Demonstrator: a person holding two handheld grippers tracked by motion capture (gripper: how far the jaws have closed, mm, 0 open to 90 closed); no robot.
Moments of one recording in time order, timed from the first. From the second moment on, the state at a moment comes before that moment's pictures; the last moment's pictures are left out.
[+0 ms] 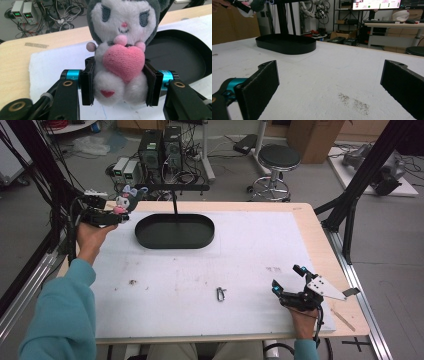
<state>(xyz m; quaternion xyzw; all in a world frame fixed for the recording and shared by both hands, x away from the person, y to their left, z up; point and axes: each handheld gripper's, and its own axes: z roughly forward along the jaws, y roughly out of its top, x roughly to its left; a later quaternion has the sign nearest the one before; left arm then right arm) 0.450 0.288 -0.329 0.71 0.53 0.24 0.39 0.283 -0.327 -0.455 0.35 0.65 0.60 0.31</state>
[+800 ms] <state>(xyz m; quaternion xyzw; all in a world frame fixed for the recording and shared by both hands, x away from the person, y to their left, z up) 0.475 0.269 -0.359 0.73 0.53 0.23 0.37 0.283 -0.327 -0.455 0.35 0.65 0.60 0.31</state>
